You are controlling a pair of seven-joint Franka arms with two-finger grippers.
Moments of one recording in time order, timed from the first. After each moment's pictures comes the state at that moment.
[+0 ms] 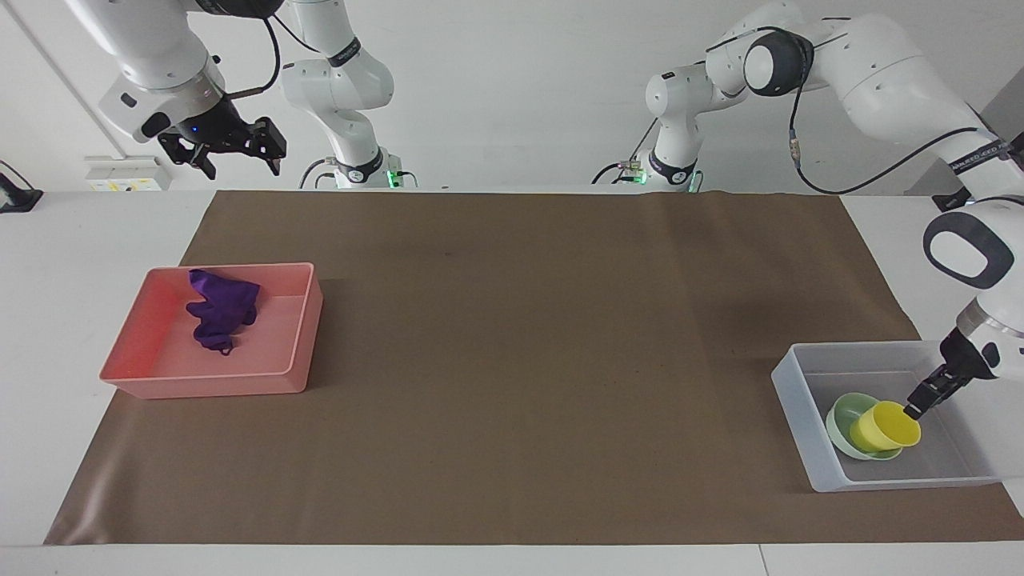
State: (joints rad) left arm 0.13 0.52 0.02 -1.28 -0.06 1.94 -0.17; right arm 0.01 -0.11 -0.03 -1.63 -0.06 1.29 -0.13
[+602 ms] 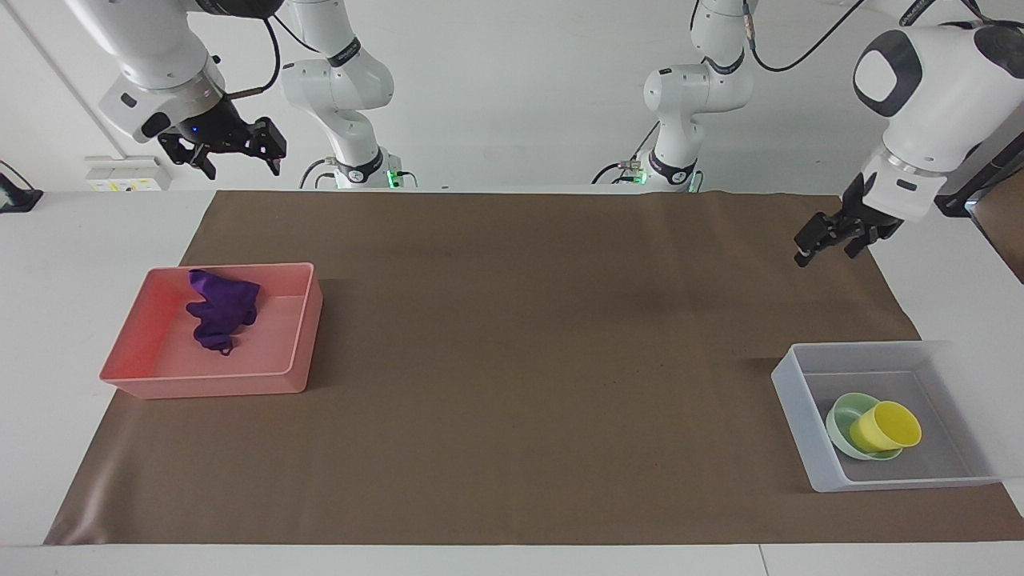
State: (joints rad) left arm -0.06 -0.06 0.00 -1.73 -0.03 1.66 -0.08; right arm 0.01 -0.11 -0.03 -1.63 -0.06 1.29 -0.13
